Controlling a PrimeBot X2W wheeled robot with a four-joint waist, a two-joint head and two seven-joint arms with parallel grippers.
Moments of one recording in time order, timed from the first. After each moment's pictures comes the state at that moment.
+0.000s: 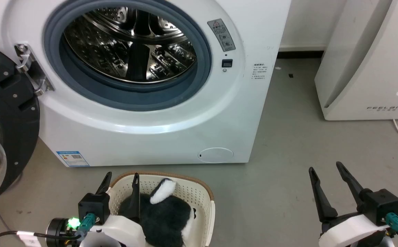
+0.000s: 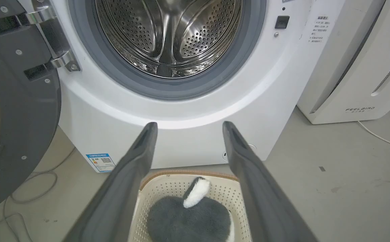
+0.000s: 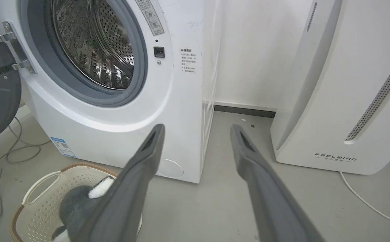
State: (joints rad) left arm -0.02 0.05 -0.05 0.10 -0.05 0.00 -0.06; right arm 0.01 -0.05 -0.02 -0.02 0.04 0.13 -0.06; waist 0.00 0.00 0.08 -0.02
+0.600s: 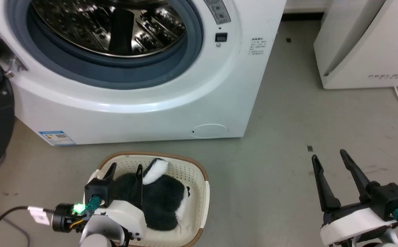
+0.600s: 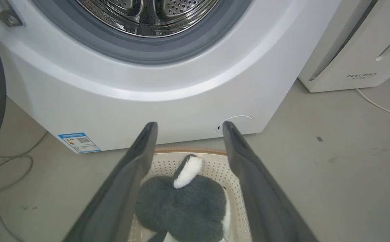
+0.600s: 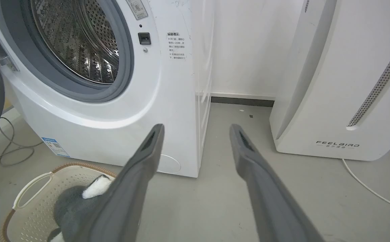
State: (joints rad) left arm -0.15 0.07 -0.06 0.29 -0.06 -0.02 -0.10; right arm -0.02 -0.05 -0.02 -0.04 0.06 0.13 -0.10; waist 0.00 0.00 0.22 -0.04
